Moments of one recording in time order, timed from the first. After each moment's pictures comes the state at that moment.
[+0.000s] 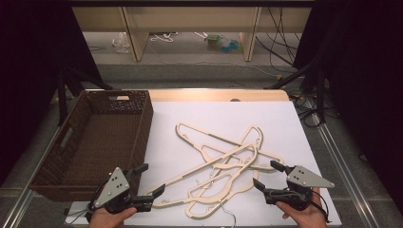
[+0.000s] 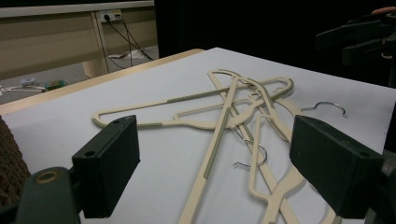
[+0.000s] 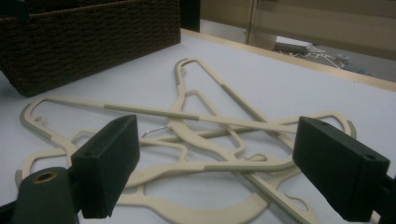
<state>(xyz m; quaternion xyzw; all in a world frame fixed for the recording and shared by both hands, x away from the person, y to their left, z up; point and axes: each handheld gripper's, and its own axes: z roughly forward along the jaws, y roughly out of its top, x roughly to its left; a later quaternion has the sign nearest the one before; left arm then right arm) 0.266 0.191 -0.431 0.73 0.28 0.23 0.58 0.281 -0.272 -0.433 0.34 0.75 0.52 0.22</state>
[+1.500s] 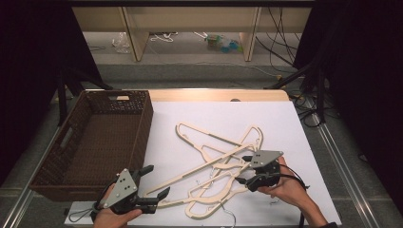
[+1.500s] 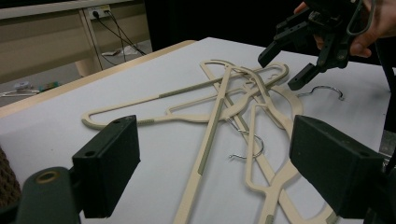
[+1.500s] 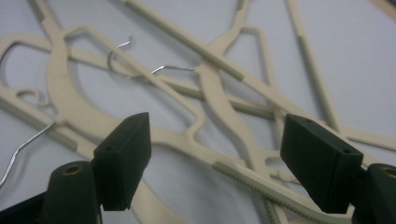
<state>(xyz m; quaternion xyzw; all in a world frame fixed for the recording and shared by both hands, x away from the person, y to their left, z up) 0.265 0.180 -0.436 0.75 0.27 0.23 0.56 0.359 -0.225 -0.450 0.15 0.91 0.36 0.14</state>
